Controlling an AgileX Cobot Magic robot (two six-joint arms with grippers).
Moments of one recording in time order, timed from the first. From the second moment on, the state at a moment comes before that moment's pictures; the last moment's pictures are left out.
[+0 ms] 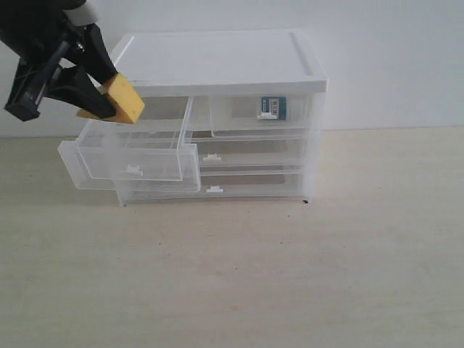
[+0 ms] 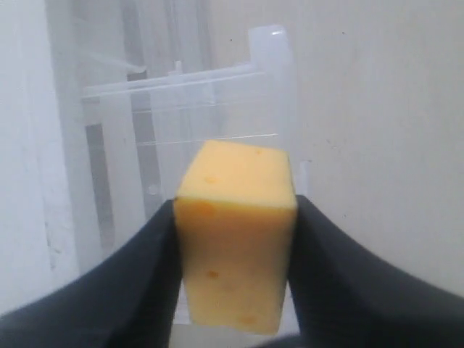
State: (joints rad) left arm -0.26 1.70 -1.68 -0.36 1.22 1.57; right arm -0.01 0.00 0.00 0.01 0.33 0.00
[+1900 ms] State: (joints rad) left arm -0.26 1.78 -1.75 -0.32 1.21 1.34; right arm -0.01 0.00 0.00 0.01 0.33 0.00
